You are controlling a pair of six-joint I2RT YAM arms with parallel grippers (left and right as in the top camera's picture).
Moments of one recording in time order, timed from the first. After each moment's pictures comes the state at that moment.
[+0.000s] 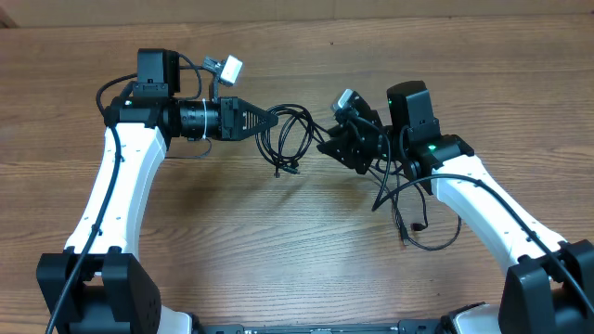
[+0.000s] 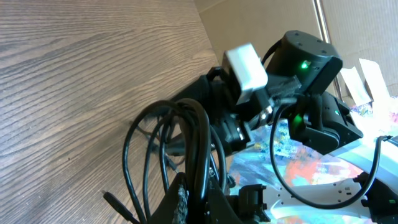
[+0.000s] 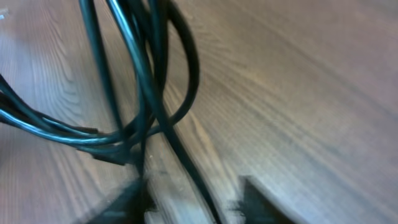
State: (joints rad) left arm -0.03 1.66 1.39 -0.81 1.21 -0.04; right arm 0.33 1.58 1.05 -0.28 -0.67 -0.35
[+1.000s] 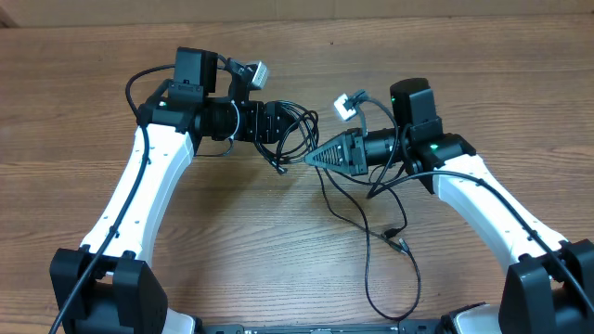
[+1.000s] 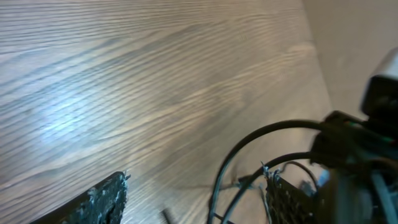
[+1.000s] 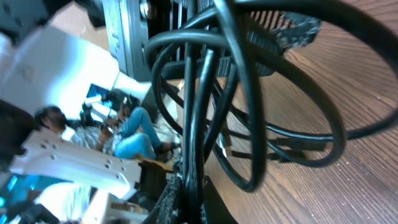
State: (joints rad) left arm -0.18 1.66 1.39 -0.74 0.72 -0.13; right arm 0.30 1.58 1.05 -0.20 -1.23 0.32
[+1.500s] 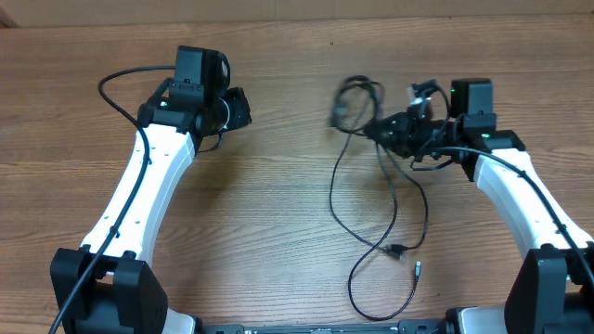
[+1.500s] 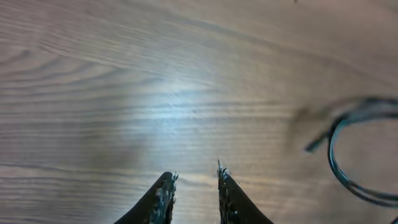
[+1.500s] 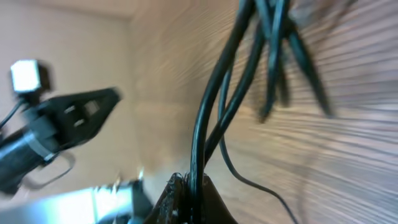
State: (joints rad) left arm -0.18 1.66 1.39 -0.69 0.13 -0.45; right arm 0.03 1.58 1.05 -0.40 -0.89 0.59
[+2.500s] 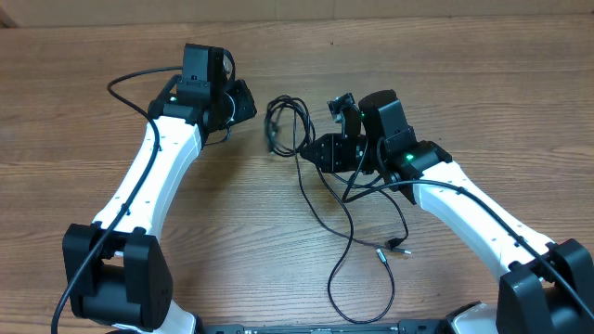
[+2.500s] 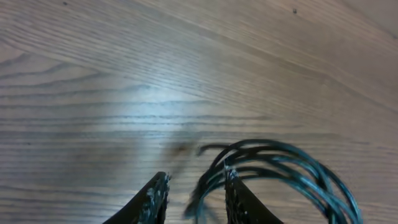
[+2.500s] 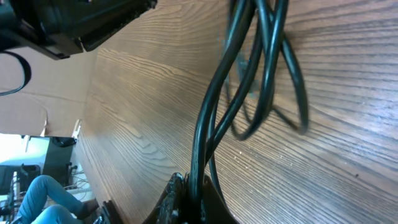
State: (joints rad) left arm -0.18 1.74 1.39 -0.60 0.16 -0.54; right arm 0.45 1.58 1.05 -0.26 -0.61 0.50
